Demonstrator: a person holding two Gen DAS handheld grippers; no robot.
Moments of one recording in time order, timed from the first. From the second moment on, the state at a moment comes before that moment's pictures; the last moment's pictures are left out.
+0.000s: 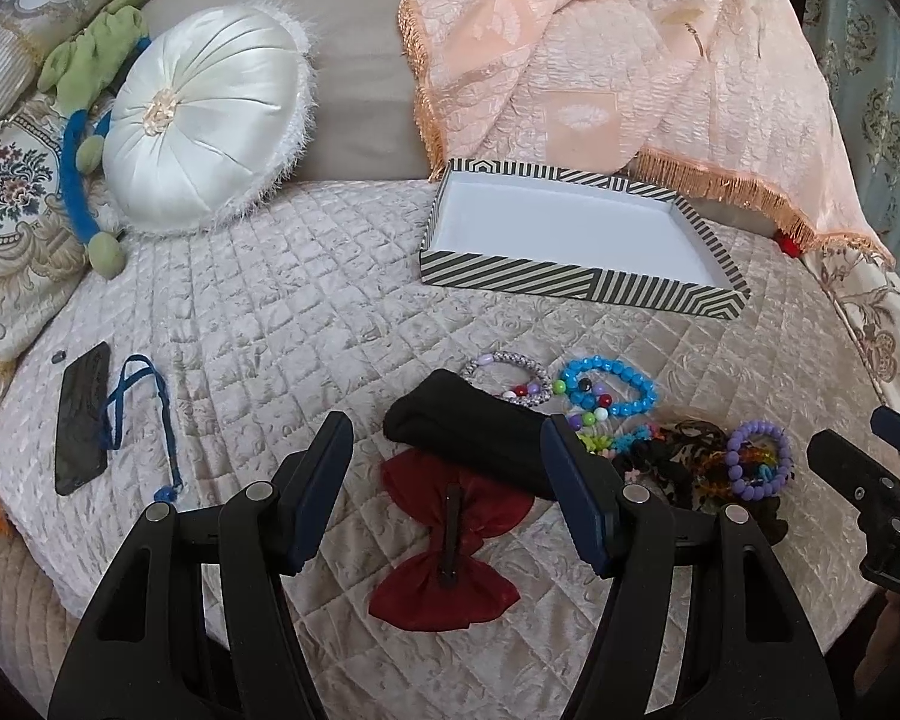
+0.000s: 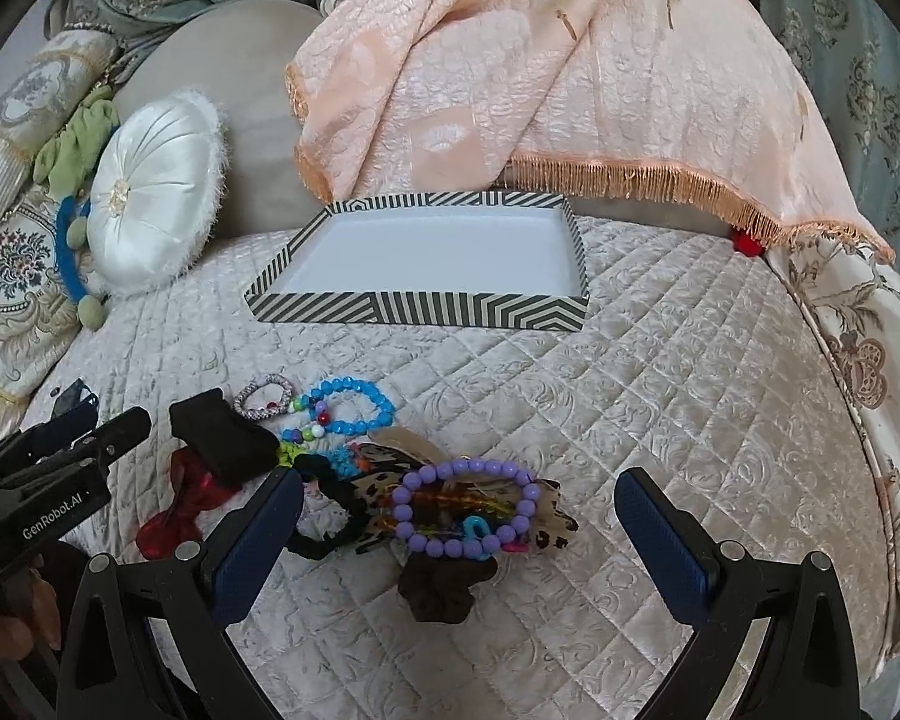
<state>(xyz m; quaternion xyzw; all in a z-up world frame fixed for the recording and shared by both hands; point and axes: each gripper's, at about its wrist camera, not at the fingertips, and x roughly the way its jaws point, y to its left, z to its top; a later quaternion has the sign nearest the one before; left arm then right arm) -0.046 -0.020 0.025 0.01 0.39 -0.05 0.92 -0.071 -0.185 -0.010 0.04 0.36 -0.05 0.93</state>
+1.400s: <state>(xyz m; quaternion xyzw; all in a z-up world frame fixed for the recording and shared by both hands) -0.033 0.040 0.018 -0.10 0.44 -0.03 0.89 -0.077 -0.207 -0.013 0.05 0.37 -0.04 0.93</state>
